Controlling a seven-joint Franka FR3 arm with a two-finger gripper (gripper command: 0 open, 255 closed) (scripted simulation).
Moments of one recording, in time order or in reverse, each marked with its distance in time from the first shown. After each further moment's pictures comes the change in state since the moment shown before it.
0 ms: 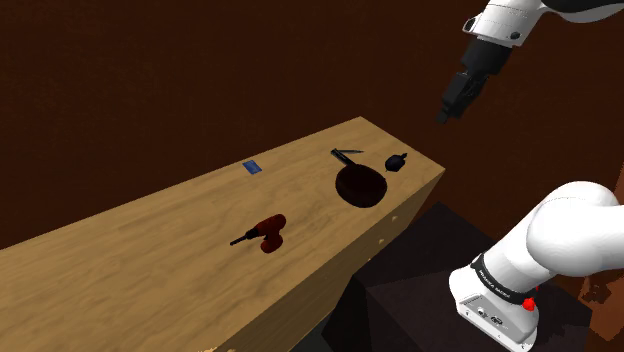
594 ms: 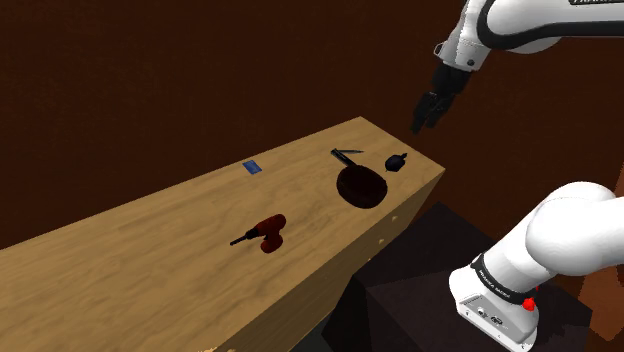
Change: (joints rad) arm -0.018 0.165 -0.030 -0.062 -0.024 0.229 -0.054
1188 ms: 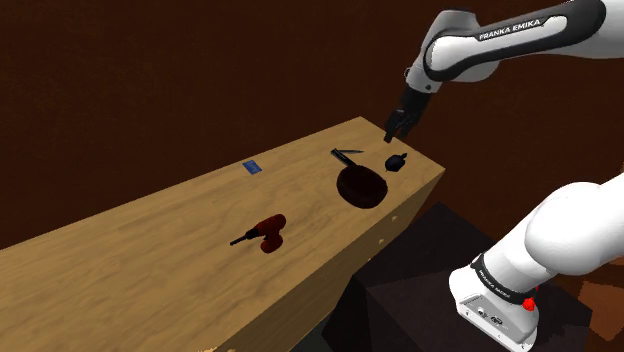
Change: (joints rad) arm -0.012 0.319 -0.046 0.027 -0.003 0.299 -0.075
